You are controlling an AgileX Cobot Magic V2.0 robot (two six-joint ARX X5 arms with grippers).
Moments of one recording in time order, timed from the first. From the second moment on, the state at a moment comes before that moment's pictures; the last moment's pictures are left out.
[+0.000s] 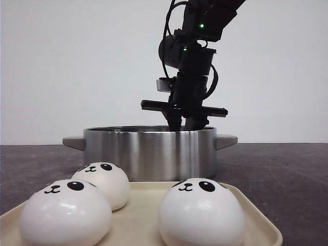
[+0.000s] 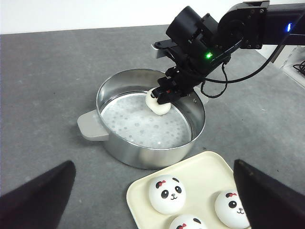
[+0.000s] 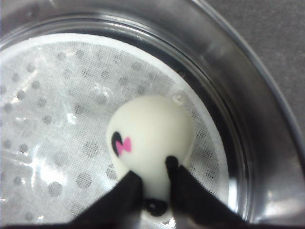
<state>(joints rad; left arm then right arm) -0.32 0.55 1.07 -0.94 0.26 -0.09 0.55 2.17 1.81 -0.78 0.00 0.37</state>
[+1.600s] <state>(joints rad) -0.57 1.23 1.01 -0.89 0.25 -0.36 1.04 1.20 2.25 -1.34 0.59 0.19</state>
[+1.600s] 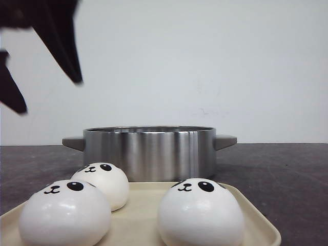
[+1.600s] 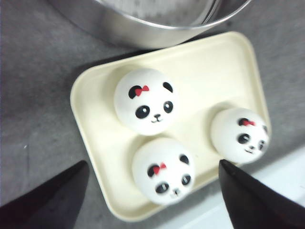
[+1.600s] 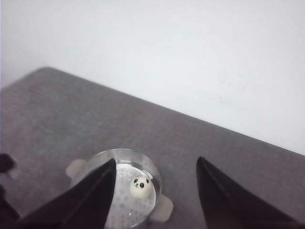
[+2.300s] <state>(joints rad) -0.65 1.64 1.01 -0.66 0.18 -0.36 1.05 1.04 2.19 -1.35 0.63 0.20</state>
